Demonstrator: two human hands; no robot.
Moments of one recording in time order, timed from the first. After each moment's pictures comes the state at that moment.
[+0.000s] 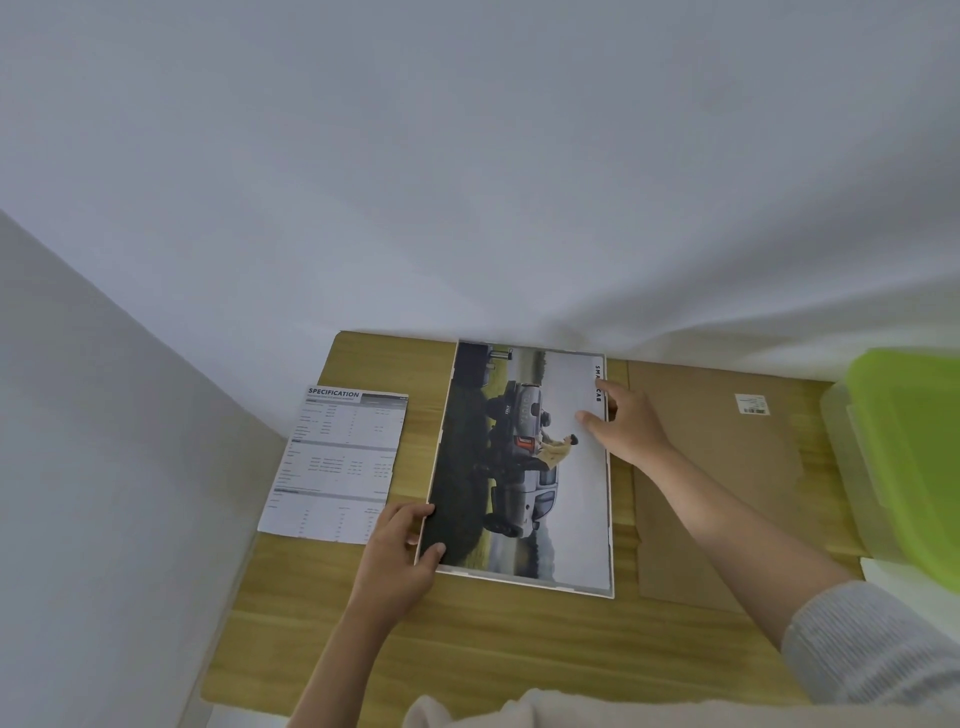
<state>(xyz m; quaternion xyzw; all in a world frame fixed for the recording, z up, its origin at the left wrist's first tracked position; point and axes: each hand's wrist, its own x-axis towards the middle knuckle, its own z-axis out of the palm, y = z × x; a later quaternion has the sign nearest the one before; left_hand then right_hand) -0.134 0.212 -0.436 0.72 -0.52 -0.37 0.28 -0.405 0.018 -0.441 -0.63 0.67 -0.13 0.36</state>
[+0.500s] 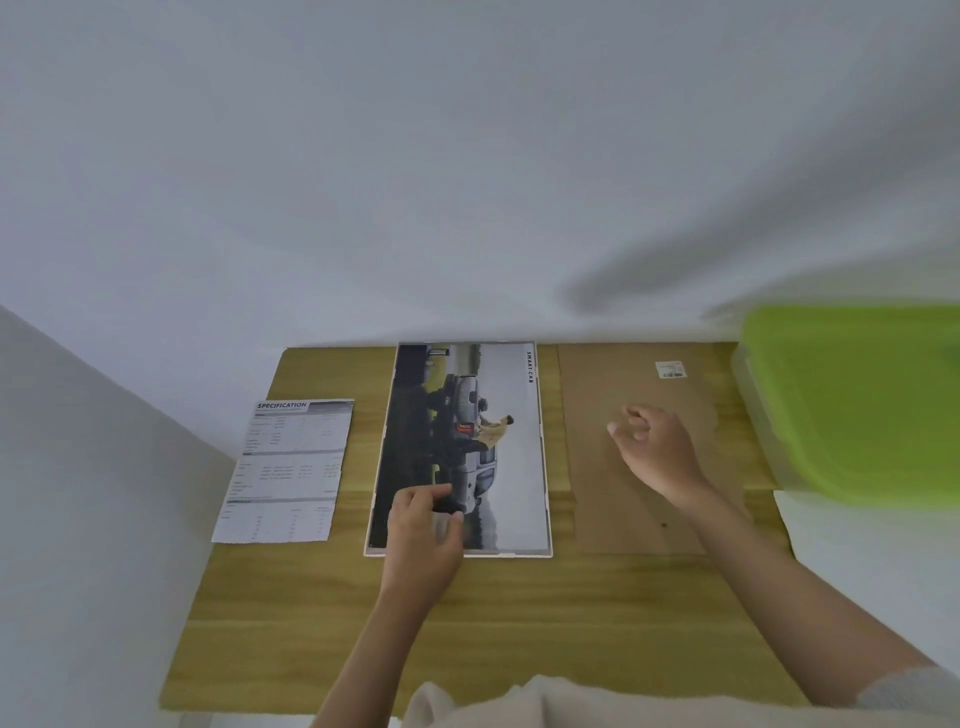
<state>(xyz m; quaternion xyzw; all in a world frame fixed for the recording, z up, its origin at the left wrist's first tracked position) -0.225 0.212 -0.408 0.72 -0.55 -0.30 0.30 -0.498 0.099 -0.421 -0.57 0.73 -0.22 0.30</state>
